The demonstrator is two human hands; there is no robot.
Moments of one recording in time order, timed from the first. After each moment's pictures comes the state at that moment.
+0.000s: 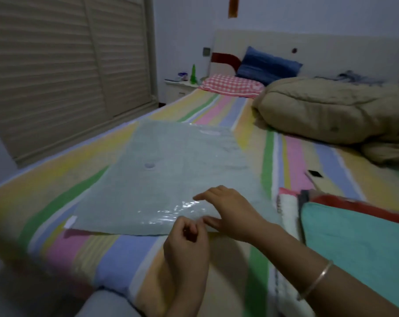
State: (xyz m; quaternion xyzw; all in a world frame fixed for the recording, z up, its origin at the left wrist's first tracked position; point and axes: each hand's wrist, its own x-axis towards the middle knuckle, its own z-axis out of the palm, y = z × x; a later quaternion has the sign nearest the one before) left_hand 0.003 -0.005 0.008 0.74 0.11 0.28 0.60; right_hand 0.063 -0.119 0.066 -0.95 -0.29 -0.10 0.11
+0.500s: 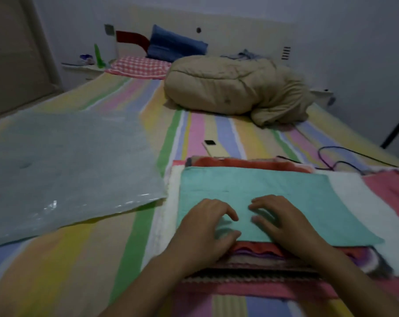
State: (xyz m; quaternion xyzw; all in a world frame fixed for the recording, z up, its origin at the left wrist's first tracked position) left_hand -0.060 -0.191 0.044 0.80 -0.46 0.05 0.39; right_hand -0.135 -0.412 0.040 -0.97 0.02 -0.17 0.16
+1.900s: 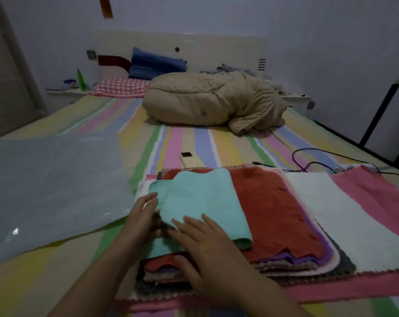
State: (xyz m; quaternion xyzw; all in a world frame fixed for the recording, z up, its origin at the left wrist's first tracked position) left_hand -0.027 -0.201 0.055 0.66 -0.02 -0.18 0.73; right_hand -0.150 -0.327 0.050 -0.98 -0.12 -0.16 0.08
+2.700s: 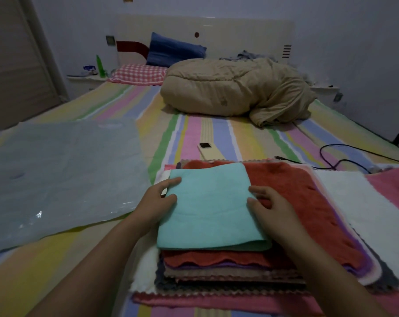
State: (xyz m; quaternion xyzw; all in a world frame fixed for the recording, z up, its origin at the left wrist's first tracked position) left_hand 0.023 -0.188 0.042 0.79 -0.12 -0.15 0.58; right_hand -0.115 -0.400 0.058 -0.85 0.23 -0.16 0.45
